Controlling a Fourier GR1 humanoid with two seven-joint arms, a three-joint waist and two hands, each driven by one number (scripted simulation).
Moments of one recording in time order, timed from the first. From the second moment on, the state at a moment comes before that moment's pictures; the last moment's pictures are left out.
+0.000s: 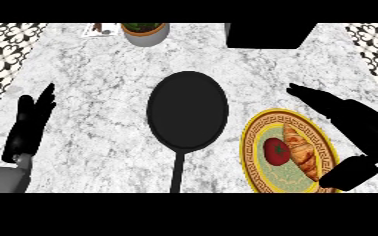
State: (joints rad) left arm -0.12 0.54 -0.12 -1.30 0.16 0.25 0.21; right arm -0.19 -0.83 0.30 -1.89 0.19 0.33 0.30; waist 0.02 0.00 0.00
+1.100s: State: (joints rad) left arm -0.13 0.46 0.00 -1.28 0.06 0.18 0.23; right arm -0.16 -0.57 0.43 -1.74 0.62 0.45 0.35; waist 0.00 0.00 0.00
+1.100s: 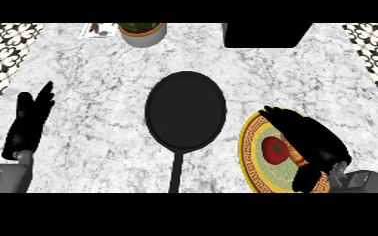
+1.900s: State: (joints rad) left arm -0.13 0.40 0.09 -1.27 -0.03 0.11 0.21; right arm -0.13 -0.42 0.35 -1.65 0.81 0.50 0.23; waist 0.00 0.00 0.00
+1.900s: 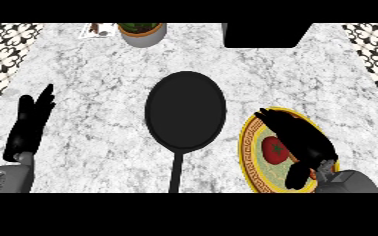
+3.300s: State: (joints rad) left arm -0.14 0.35 0.17 -1.30 -0.10 0.05 0.24; right arm -0.16 -0.43 0.21 -1.38 1.04 0.27 -0.12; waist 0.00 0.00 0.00
